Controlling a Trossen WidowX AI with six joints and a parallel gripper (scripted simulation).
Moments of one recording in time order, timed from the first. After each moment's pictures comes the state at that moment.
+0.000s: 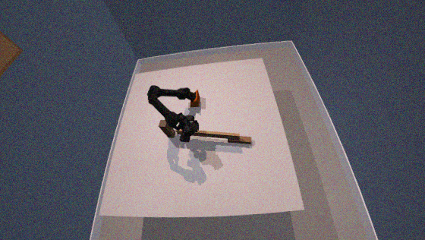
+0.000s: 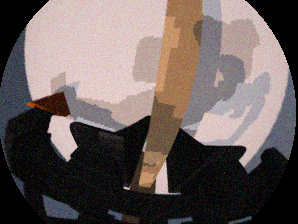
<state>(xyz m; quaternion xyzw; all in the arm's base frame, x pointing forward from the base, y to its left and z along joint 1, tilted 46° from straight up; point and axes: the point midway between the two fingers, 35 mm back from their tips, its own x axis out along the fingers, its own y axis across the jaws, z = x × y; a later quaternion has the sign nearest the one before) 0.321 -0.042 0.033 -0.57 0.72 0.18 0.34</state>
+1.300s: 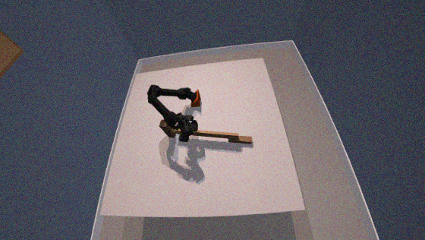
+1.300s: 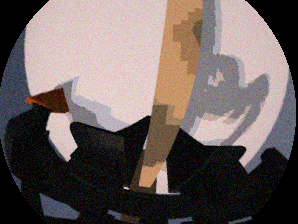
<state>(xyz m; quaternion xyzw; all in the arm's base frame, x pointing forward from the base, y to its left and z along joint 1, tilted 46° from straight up) 0.318 -0.050 0.040 -0.57 0.72 0.18 0.34</state>
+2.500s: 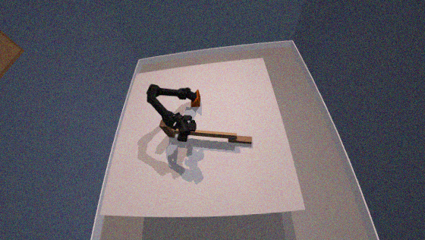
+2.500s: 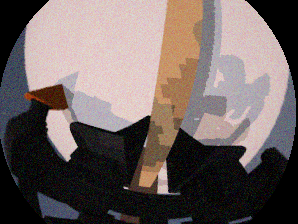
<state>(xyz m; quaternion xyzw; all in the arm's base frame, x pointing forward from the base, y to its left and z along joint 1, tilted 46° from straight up) 0.314 -0.057 0.048 -0.57 0.72 0.18 0.34</state>
